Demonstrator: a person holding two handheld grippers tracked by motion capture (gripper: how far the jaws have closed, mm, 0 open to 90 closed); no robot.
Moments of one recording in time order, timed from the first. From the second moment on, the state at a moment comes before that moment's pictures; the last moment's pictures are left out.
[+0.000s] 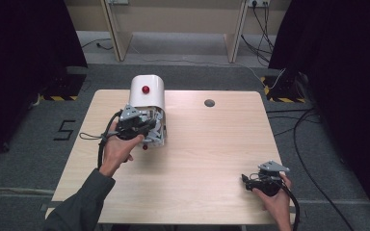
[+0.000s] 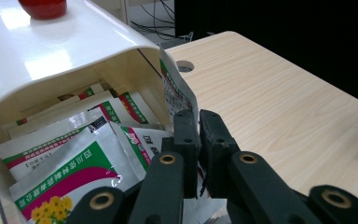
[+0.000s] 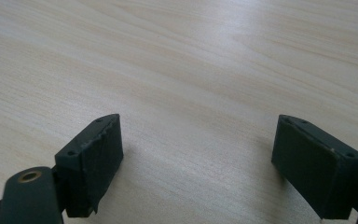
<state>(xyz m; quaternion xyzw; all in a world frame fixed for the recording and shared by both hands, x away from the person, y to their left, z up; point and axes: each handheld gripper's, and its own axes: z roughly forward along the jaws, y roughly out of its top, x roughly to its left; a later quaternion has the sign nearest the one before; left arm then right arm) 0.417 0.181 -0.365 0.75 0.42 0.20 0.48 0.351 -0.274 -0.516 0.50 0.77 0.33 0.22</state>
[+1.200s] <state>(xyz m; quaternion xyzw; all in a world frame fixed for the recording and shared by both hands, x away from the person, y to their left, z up) 0.387 0.240 -0.324 0.73 0.40 0.19 0.52 0.351 -0.274 -0.516 0.50 0.77 0.33 0.22</state>
